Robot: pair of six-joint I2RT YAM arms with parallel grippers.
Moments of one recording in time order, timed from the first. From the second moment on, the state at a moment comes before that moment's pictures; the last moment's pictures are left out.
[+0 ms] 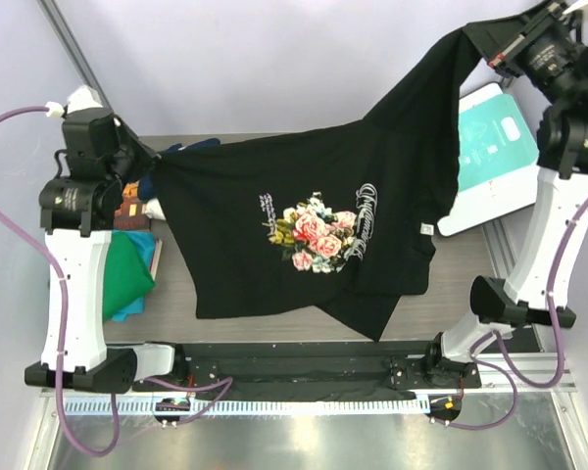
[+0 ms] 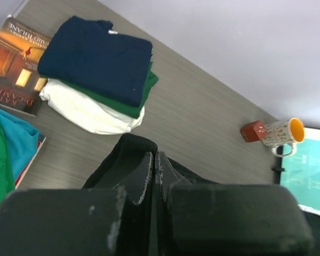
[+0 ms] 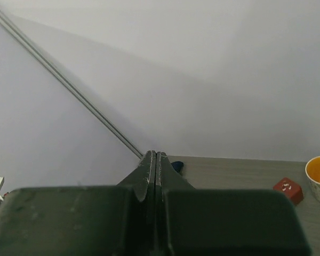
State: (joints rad) left arm -0.10 1.27 1.88 -1.01 -0.21 -0.59; right arm -0.18 1.62 2.52 -0.66 -0.58 0.68
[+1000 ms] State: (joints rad) left arm -0.09 1.62 1.75 -0.81 -0.16 -0.56; right arm -0.04 1.92 2.22 -0.70 -0.62 0.58
